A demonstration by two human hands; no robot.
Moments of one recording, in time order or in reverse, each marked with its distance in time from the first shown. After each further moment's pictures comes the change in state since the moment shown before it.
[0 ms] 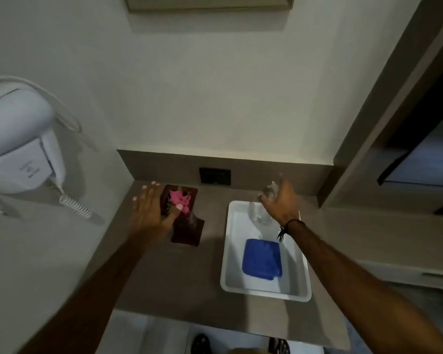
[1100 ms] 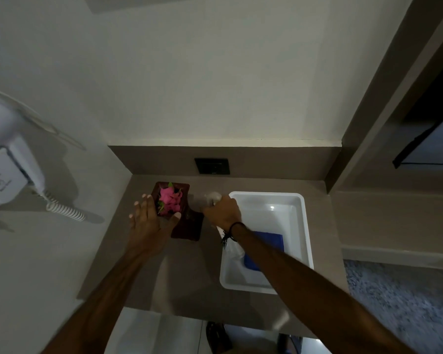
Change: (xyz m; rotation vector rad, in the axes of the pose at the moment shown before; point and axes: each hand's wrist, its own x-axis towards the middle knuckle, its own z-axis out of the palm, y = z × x) left_hand -0.005 0.008 0.032 0.034 -0.110 -0.225; right_hand -0.024 -0.043 0.125 0.089 -0.367 0.124
